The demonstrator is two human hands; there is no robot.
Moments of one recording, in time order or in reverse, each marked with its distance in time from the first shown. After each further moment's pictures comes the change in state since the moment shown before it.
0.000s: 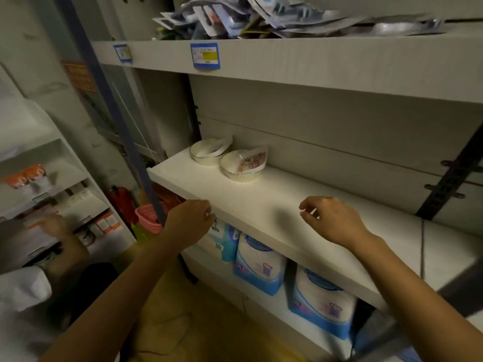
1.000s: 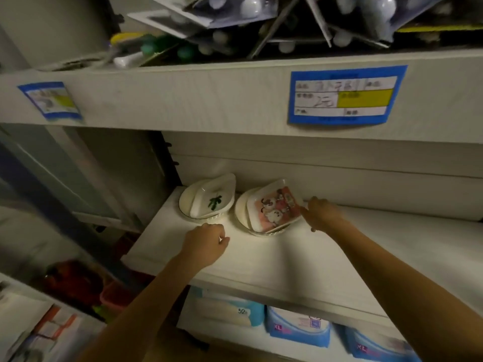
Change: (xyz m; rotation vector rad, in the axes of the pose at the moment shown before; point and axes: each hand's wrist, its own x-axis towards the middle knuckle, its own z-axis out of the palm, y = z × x) left_hand 0.276 -0.140 0.034 -0.002 -0.243 0.349; right_hand 0.283 -0.055 0.093 0.177 -0.098 0.714
